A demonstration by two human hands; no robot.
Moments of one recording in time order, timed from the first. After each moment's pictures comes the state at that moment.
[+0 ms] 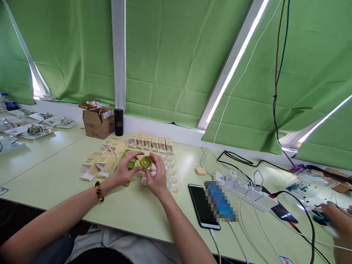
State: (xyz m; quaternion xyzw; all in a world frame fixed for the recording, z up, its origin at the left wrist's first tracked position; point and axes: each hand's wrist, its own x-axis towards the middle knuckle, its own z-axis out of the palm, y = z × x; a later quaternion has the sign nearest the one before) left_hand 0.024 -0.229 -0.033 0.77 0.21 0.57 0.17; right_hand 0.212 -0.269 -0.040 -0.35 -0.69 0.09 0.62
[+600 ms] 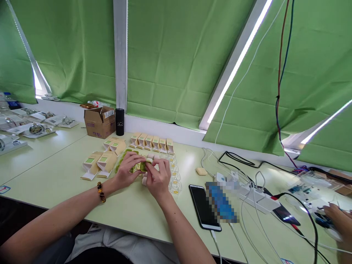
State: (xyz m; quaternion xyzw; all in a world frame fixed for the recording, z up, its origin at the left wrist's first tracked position) left_hand 0.028 -0.232 -0.037 0.80 0.18 0.57 -0.03; right_hand 0.211 -0.277 -0.032 -0.36 -0.70 -0.22 0.58
